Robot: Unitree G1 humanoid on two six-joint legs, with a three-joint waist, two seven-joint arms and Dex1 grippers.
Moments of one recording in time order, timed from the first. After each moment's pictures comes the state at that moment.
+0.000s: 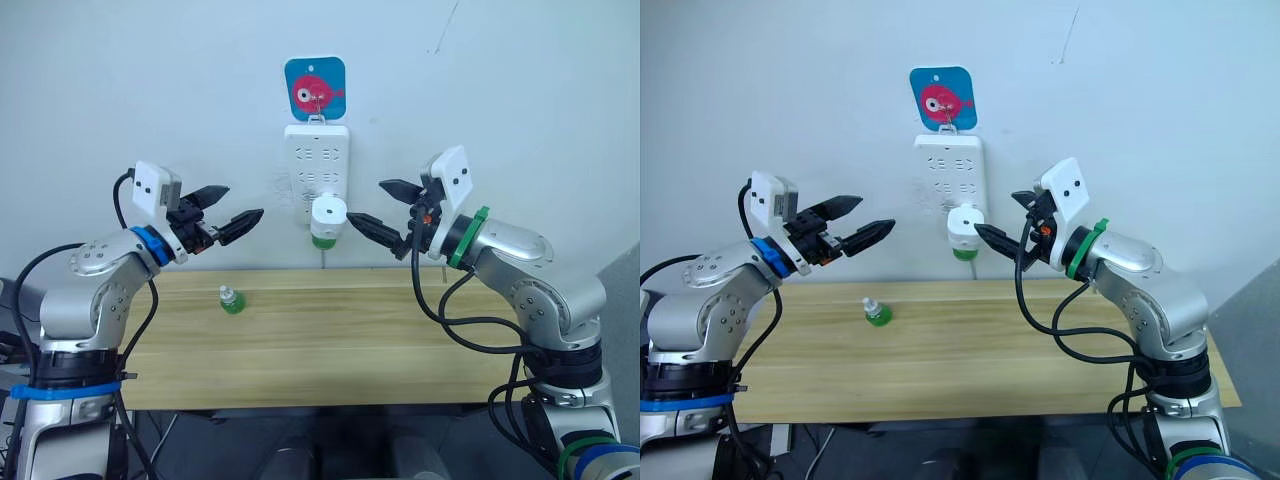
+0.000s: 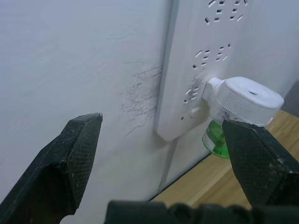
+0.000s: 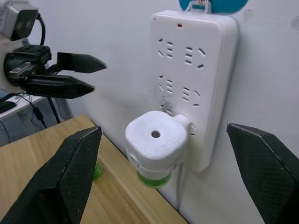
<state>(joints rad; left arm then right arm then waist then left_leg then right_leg) -0.48 0.72 0.18 0.02 -0.55 0.49 -0.77 -0.62 -0.39 0.03 -0.44 0.53 0.90 0.48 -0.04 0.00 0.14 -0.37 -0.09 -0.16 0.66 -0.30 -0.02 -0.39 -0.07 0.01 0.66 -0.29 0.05</state>
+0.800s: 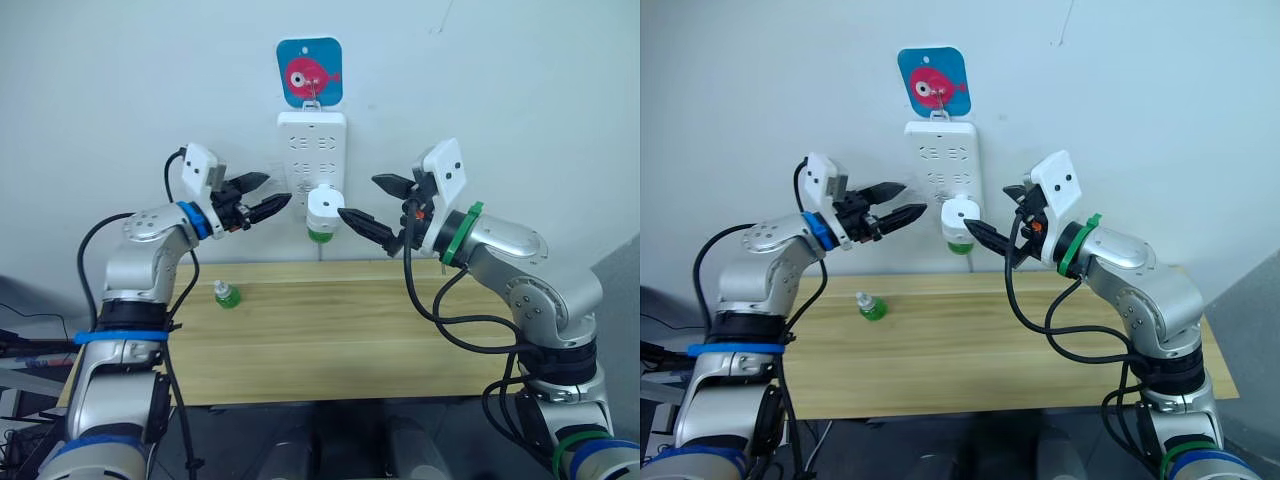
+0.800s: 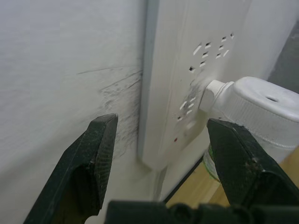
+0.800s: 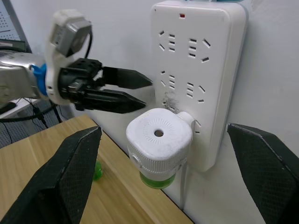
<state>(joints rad) -0.77 0.55 0.05 0.44 -0.35 0.22 -0.91 -0.65 -0.35 0.04 -0.48 0.54 0.95 0.43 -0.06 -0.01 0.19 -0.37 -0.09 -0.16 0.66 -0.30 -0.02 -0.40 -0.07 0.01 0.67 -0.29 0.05</state>
